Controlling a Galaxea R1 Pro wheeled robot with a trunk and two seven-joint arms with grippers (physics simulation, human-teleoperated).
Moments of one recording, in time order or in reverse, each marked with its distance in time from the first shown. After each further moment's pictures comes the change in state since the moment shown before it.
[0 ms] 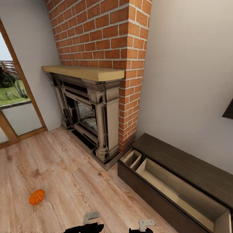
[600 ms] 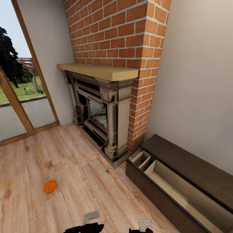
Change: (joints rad) left arm 0.000 0.000 0.000 0.000 0.000 -0.001 0.000; right arm 0.001 0.000 0.000 0.000 0.001 0.000 0.001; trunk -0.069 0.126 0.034
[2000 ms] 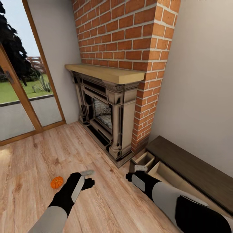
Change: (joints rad) left arm -0.056 -0.019 0.093 -0.768 -0.001 0.750 0.511; right arm -0.465 0.003 -0.193 -0.071 -0.047 0.447 -0.145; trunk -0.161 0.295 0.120
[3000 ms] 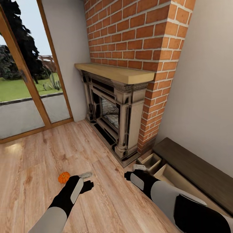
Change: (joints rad) left arm -0.003 -0.001 0.052 0.072 0.037 -0.066 0.019; right arm -0.009 0.012 -0.009 -0.004 -0.014 0.002 -0.004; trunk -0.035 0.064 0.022
